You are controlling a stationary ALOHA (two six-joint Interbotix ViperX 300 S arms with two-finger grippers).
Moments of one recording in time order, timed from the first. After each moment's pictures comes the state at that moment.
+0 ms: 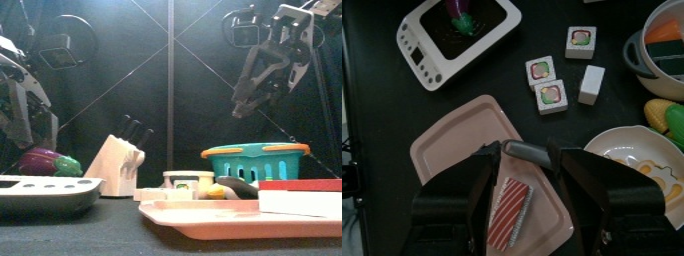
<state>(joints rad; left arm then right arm) -0.21 -0.41 1.12 0.27 0.16 -0.44 0.24 -0.30 0.83 -1.01 0.34 1.54</state>
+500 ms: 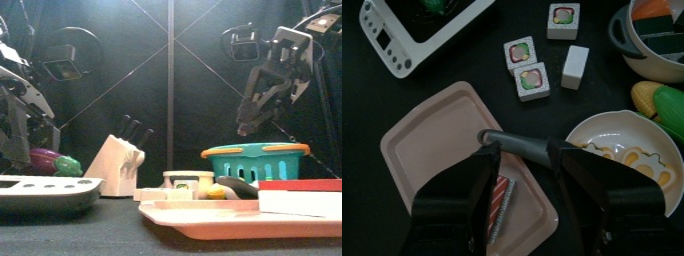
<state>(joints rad) -0.22 -0.27 1.10 0.27 0.06 -0.44 0.21 -0.27 0.86 -1.01 0.33 1.54</state>
